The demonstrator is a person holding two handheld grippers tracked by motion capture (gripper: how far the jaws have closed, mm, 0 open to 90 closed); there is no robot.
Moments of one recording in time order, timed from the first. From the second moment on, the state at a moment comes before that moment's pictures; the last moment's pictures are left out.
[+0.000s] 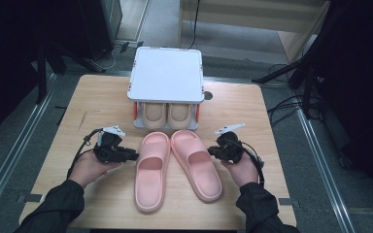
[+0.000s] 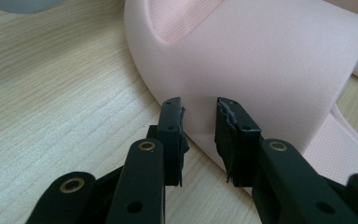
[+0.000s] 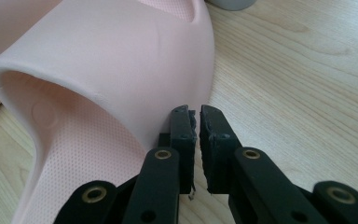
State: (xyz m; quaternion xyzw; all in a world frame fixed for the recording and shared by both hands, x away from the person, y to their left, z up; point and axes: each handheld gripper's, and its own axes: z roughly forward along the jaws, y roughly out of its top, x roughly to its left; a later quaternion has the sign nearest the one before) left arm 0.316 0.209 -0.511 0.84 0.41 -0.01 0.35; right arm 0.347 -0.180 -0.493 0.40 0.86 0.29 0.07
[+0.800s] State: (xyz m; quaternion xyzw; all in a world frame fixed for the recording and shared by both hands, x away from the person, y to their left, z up) left arm 0.308 0.200 -0.511 0.84 0.41 -0.03 0.36; right arm 0.340 -0.169 -0.499 0.41 0.85 0.33 0.03
